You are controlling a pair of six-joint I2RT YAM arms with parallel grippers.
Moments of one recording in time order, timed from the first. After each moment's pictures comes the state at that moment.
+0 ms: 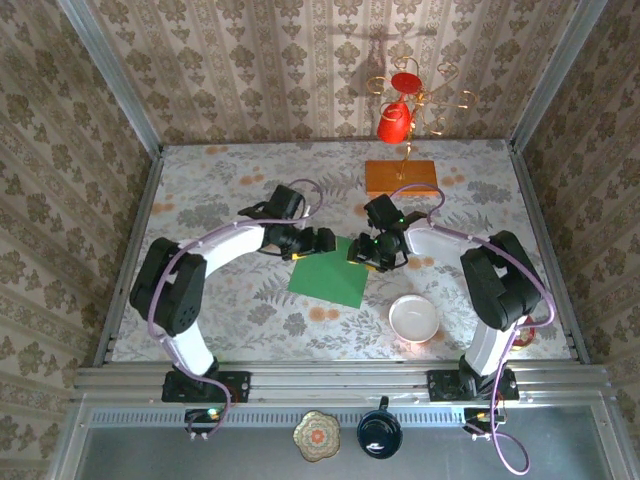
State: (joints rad) left arm -0.60 1.76 1.16 -0.48 0.42 -0.54; right arm 0.49 1.78 1.10 -0.51 -0.29 0.78
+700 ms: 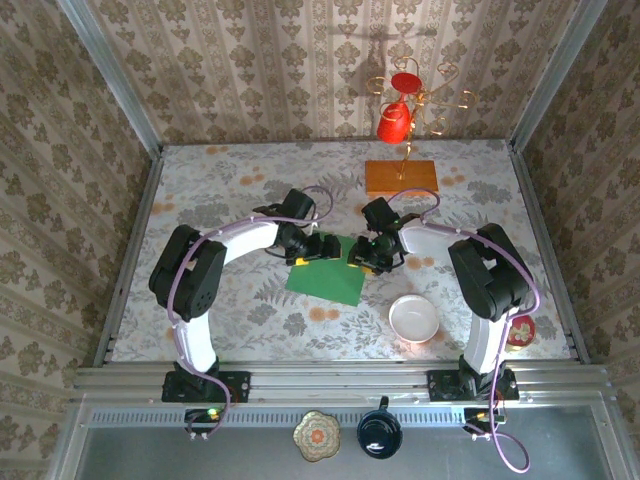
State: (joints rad) left arm -0.61 1.87 1.20 -0.51 0.39 -0.53; right arm 0.48 1.86 1.11 -0.47 -0.31 0.81
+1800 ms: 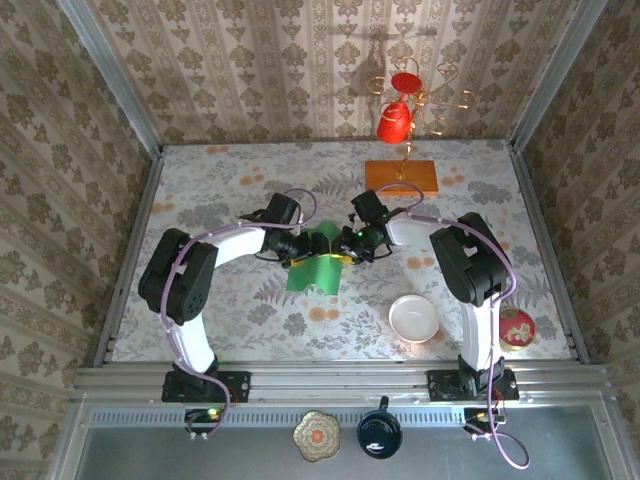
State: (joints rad) left arm -0.54 1.82 1.07 -0.35 0.45 -0.63; right arm 0.49 2.01 1.24 -0.33 -0.49 0.81
